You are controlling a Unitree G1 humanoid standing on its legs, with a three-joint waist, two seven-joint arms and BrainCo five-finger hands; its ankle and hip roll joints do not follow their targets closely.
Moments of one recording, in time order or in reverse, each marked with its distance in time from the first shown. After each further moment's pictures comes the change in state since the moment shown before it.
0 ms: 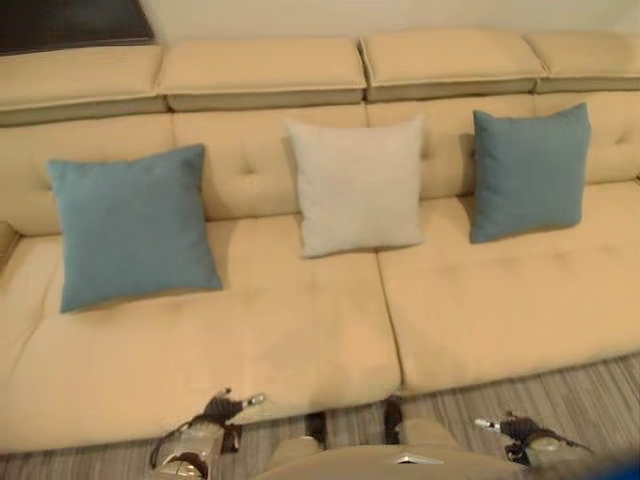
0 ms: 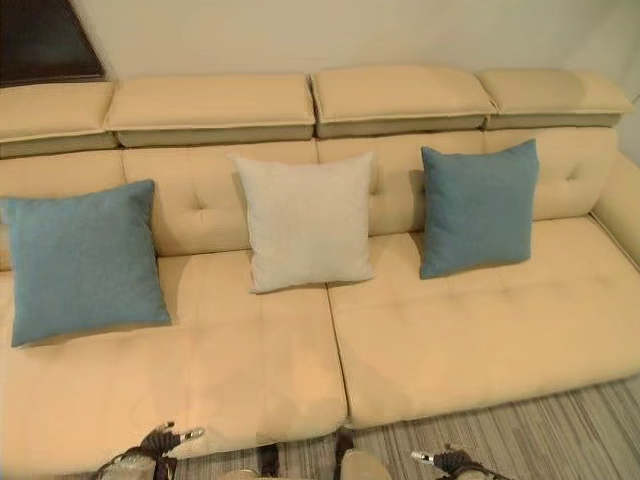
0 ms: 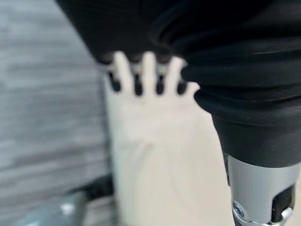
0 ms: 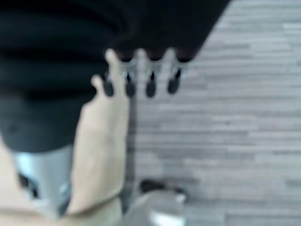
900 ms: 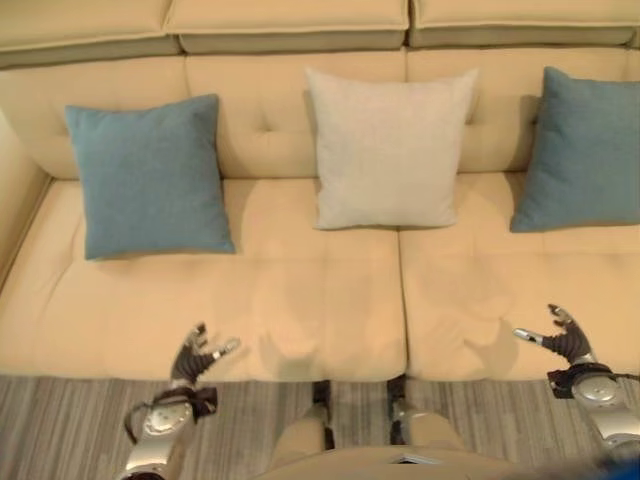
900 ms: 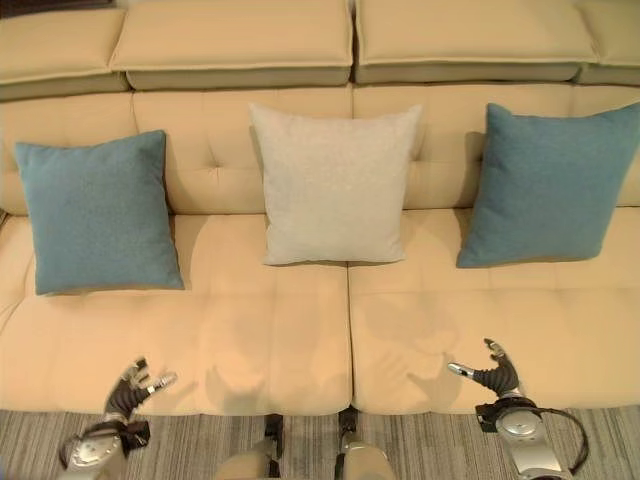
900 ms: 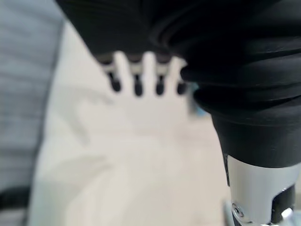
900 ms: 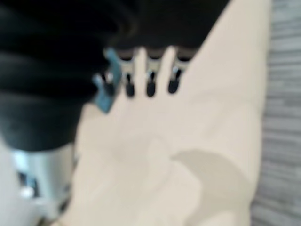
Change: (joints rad) left arm 0.170 0.069 -0.012 -0.410 -0.280 -0.101 0.020; right arm 0.094 -0.242 -0.067 -0.522 0.054 -0.082 -0.080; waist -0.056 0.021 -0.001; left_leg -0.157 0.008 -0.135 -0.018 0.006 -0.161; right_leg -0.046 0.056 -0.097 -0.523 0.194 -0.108
